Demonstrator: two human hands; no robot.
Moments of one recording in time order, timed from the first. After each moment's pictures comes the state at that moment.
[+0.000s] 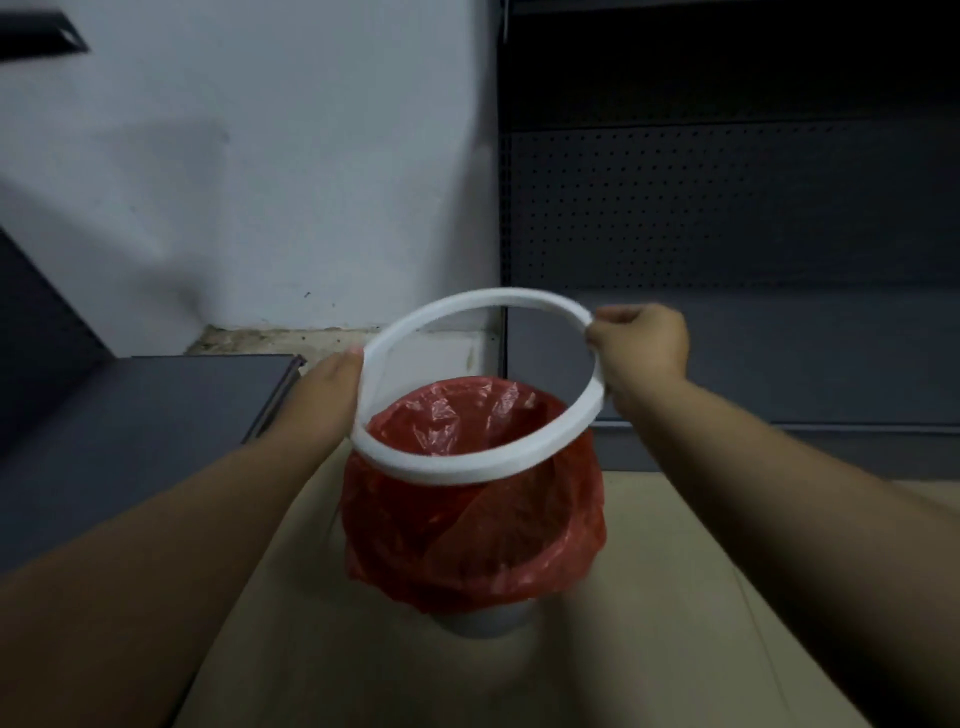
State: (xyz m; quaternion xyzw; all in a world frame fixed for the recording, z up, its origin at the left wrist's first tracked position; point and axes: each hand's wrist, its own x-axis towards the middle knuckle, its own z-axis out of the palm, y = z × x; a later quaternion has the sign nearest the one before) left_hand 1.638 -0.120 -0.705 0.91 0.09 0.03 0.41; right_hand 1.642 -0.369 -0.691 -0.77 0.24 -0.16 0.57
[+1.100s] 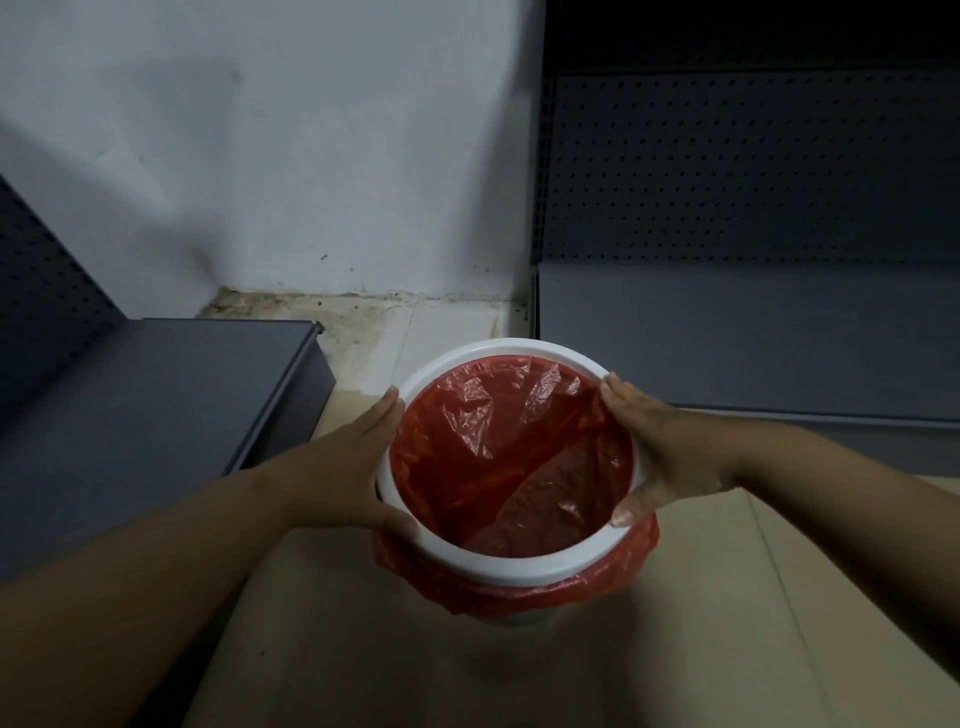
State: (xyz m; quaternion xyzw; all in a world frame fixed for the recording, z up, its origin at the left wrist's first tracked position) left_hand 1.628 -0.067 -0.758 0.95 -0.19 -0.25 0.09; right_hand 1.625 -0.390 -0.740 -0.94 -0.16 0.29 0.10
